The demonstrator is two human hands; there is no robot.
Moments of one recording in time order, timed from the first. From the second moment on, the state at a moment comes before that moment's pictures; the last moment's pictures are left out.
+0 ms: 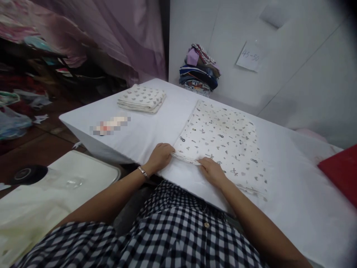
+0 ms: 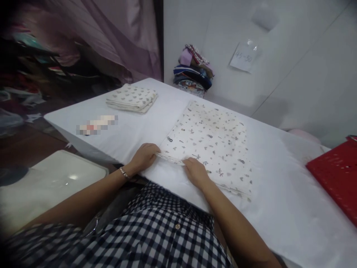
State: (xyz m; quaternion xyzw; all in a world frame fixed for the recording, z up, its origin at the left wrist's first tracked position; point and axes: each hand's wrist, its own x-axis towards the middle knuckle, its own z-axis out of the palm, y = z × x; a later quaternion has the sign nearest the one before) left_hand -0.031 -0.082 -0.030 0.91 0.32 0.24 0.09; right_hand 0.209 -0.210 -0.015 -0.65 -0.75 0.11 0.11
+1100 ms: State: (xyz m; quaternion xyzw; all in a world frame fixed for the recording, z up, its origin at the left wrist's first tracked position) left_hand -0.012 -0.091 -0.031 0.95 0.17 0.25 -0.01; right_hand 0.211 -0.201 -0.012 -0.65 -0.73 0.17 0.12
